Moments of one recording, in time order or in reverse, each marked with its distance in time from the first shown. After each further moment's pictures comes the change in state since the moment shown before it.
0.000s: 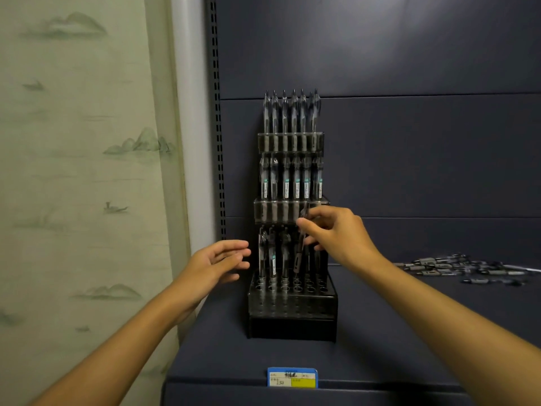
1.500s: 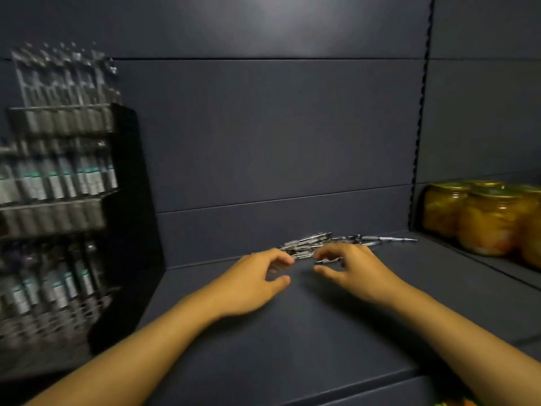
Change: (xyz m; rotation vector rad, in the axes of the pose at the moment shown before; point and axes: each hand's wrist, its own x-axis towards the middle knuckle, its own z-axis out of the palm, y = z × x) left_hand 0.069 -0.001 0.332 0.700 -0.509 0.296; right_hand -0.064 0.228 -0.237 -0.552 -0.160 0.143
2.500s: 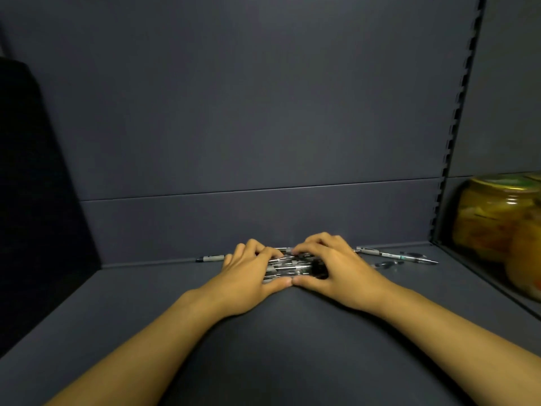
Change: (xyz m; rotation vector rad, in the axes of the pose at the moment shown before) left_hand 0.158 -0.014 0.100 0.374 -0.016 -0.252; right_hand 0.089 0.147 0.000 0.009 -0.148 -0.231
